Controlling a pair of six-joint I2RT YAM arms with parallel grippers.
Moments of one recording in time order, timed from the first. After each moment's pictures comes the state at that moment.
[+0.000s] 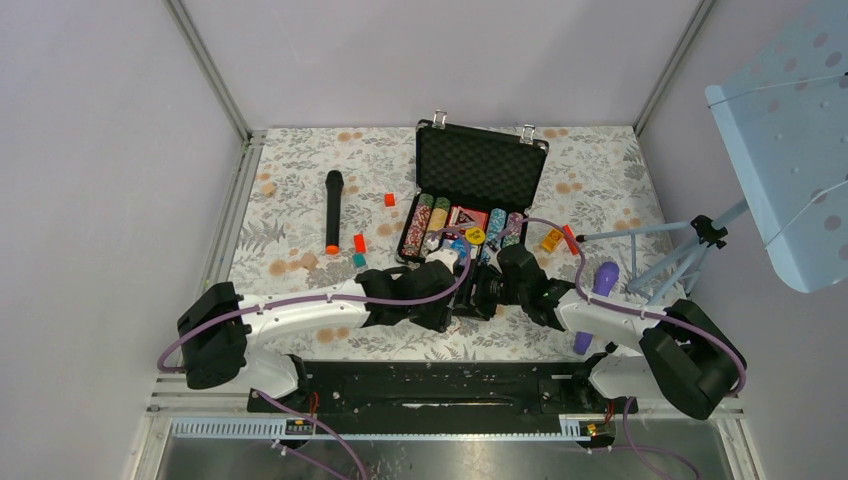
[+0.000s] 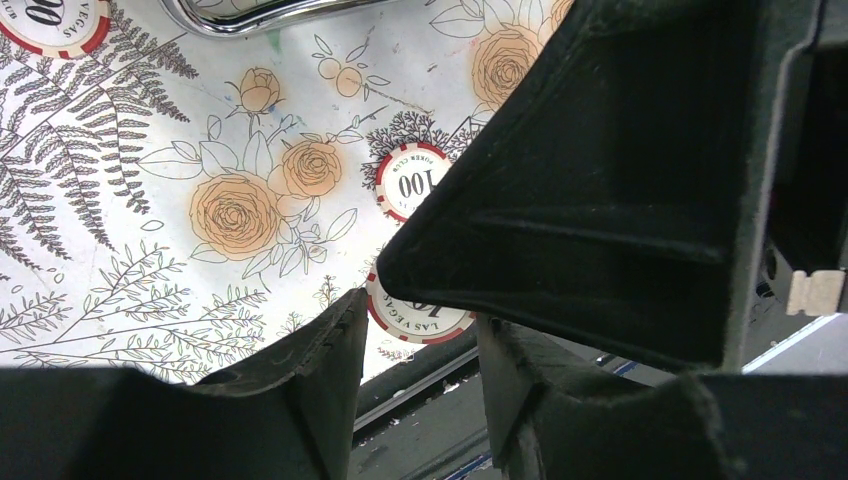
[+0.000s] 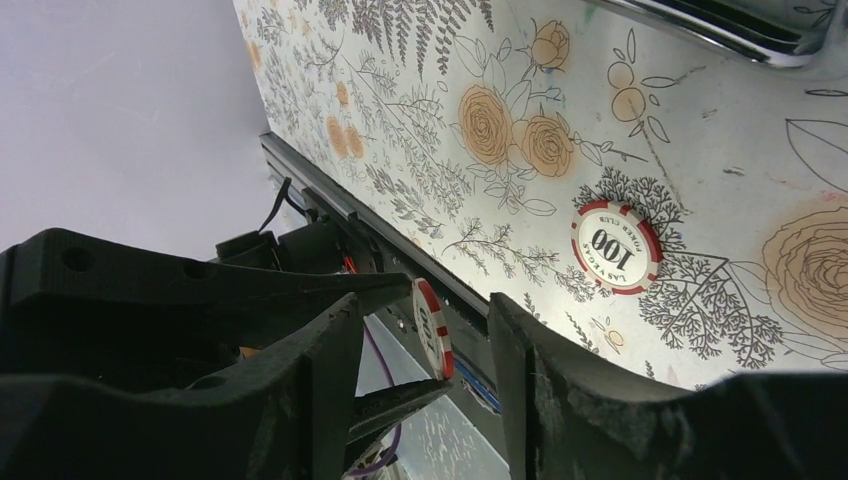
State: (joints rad) left arm -1.15 1.41 0.94 -0.49 -0.15 -0.68; right arm 0.71 1.28 0.47 0.16 -0.44 1.16
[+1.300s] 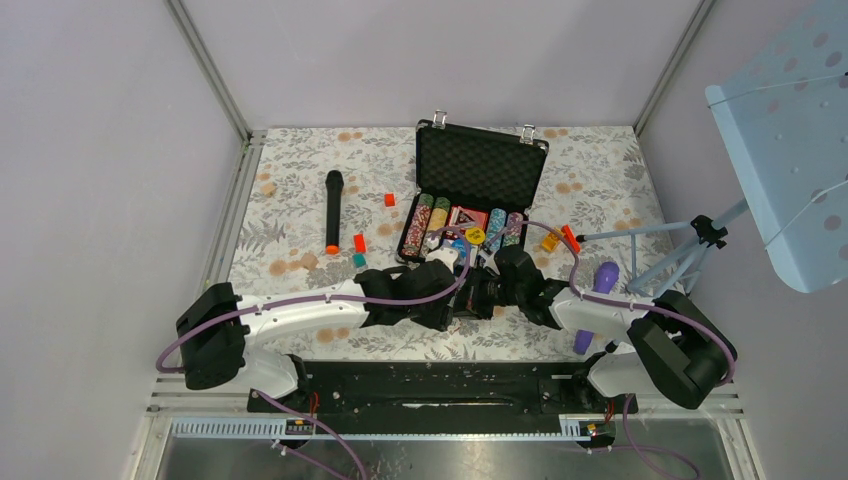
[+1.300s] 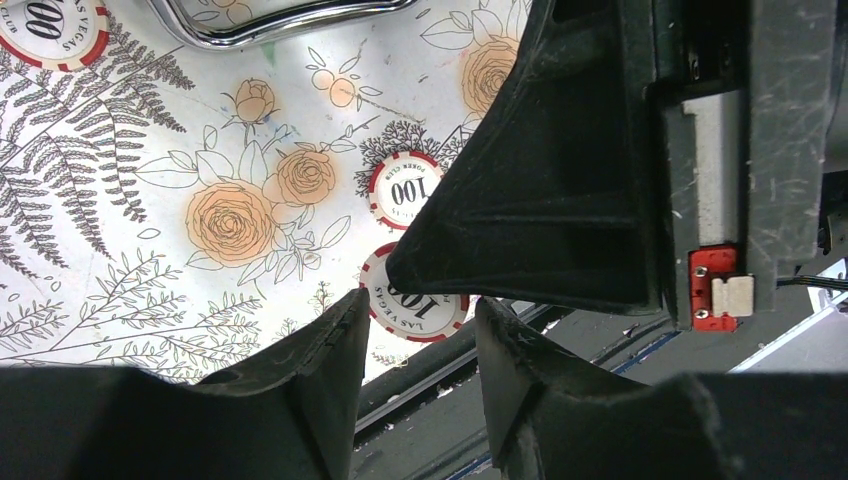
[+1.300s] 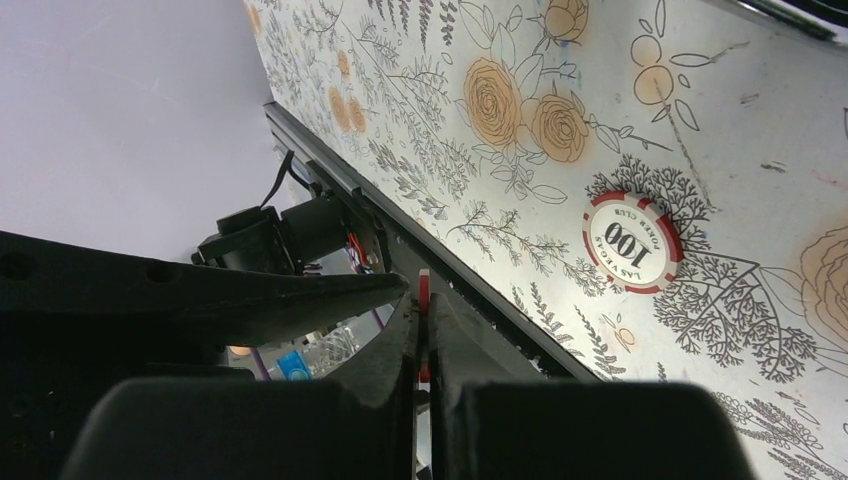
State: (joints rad) left arm -1.15 1.41 0.94 -0.47 -0.15 -0.68; right arm 0.71 1.34 0.46 0.22 -0.52 1.17
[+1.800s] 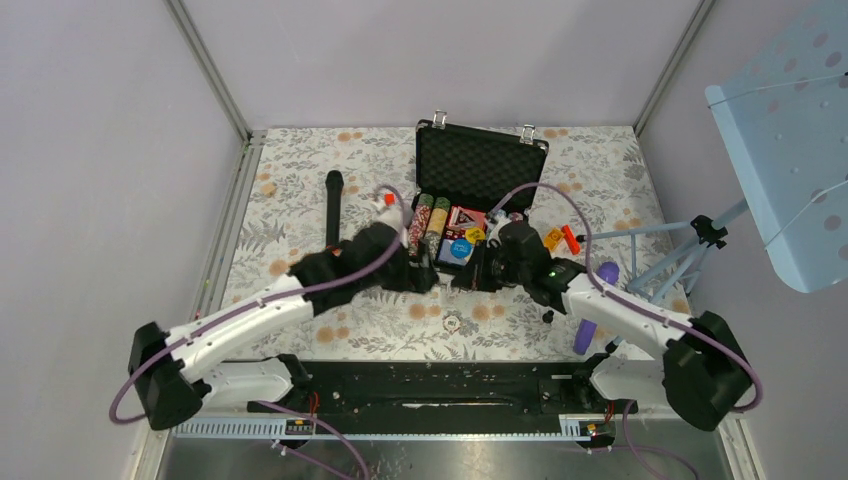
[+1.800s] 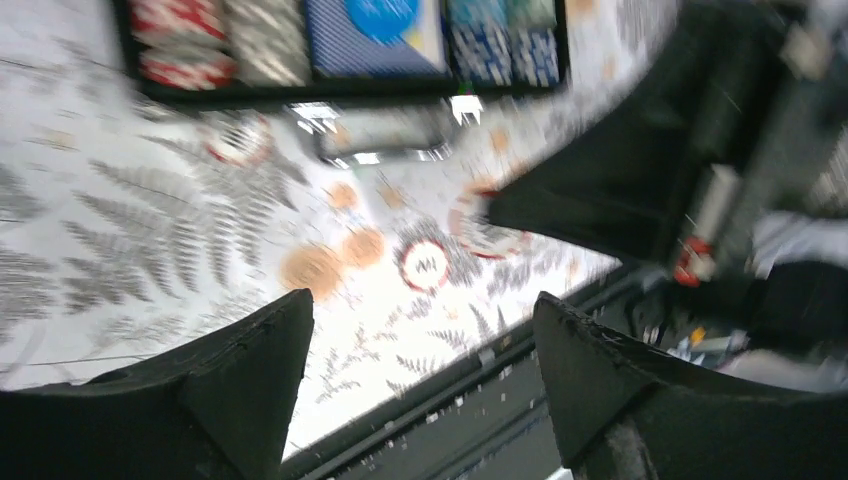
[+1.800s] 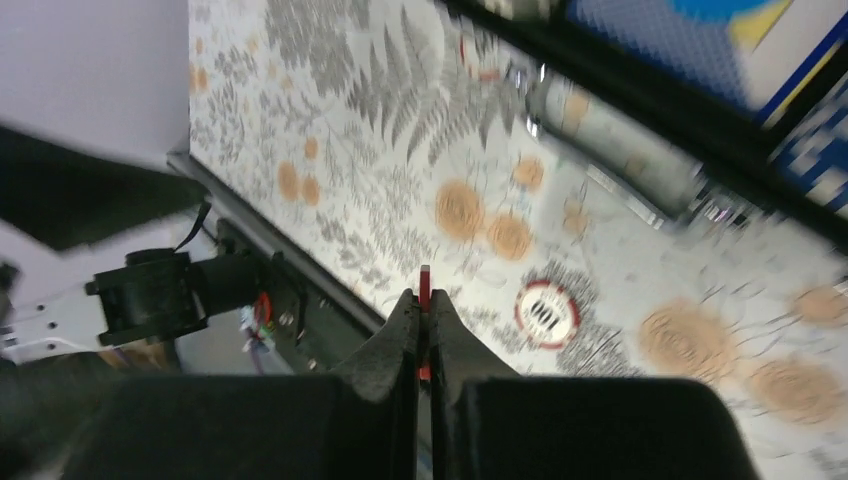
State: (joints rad) left arm -0.99 1.16 0.94 -0.51 -0.12 -0.67; right arm 0.68 1.24 0.66 -0.11 -0.33 0.84
